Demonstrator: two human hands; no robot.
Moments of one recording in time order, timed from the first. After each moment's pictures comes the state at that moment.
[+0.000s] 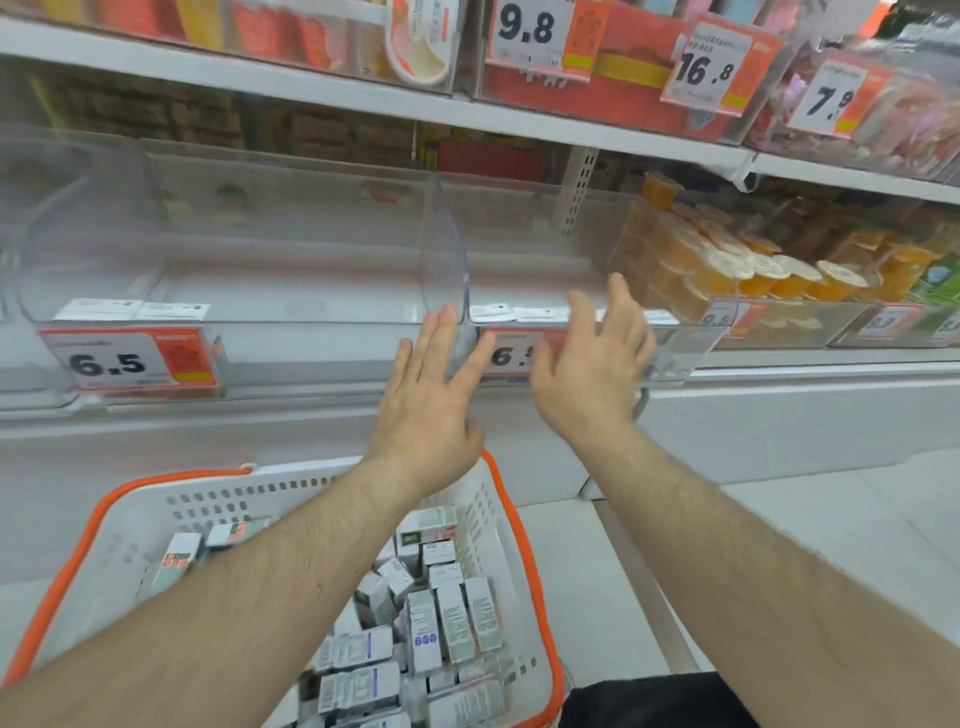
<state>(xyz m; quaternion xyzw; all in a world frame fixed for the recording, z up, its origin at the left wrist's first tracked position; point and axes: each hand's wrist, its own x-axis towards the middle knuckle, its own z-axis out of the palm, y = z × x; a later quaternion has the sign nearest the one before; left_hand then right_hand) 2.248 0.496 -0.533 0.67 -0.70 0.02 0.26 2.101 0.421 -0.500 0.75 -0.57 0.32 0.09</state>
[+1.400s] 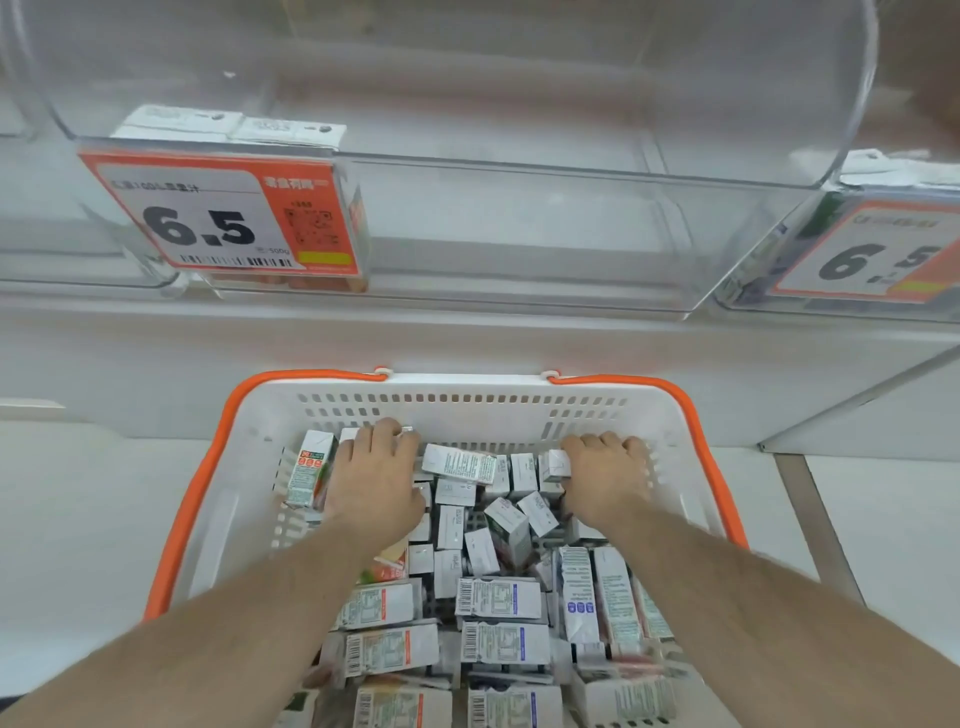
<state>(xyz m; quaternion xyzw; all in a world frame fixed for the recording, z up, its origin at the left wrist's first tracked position) 2.412 0.568 -0.772 0.82 -0.56 -0.09 -0.04 2.196 0.428 -0.771 0.86 -0.48 -0.19 -0.04</state>
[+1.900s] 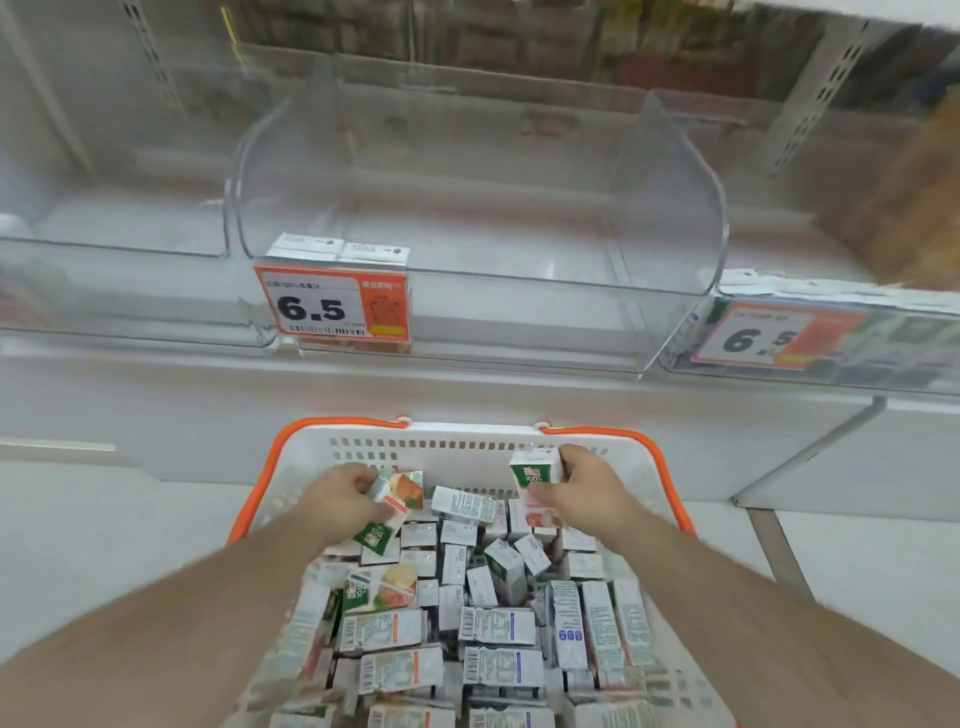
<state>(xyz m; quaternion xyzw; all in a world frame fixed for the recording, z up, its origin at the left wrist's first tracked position) 2.456 0.597 -0.703 0.83 -0.31 -0.41 0.23 2.211 0.459 -0.668 0.68 -0.54 0.07 -0.49</state>
